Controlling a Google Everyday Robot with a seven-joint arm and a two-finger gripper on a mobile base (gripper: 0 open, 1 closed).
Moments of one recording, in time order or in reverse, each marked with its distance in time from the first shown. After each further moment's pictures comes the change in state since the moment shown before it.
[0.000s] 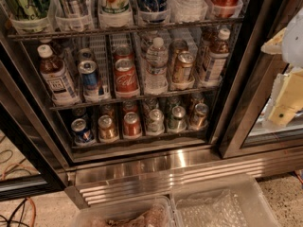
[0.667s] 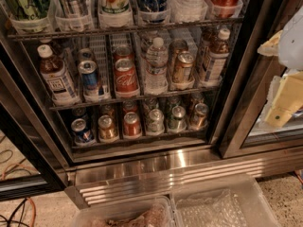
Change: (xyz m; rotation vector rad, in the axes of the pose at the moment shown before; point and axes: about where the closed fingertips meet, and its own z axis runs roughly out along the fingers) arm -0.004 0.002 0.005 -0.006 -0.014 -0.012
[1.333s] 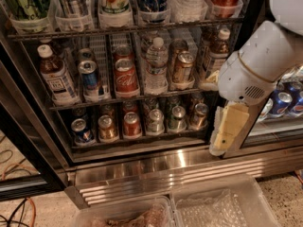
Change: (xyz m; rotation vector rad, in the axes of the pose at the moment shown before) arm -0.066 0.042 0.095 -0.249 -0.201 -0.135
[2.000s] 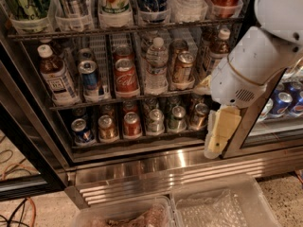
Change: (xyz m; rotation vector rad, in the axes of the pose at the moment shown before) arm -0.003 0.002 0.014 -0.031 0.021 -0.011
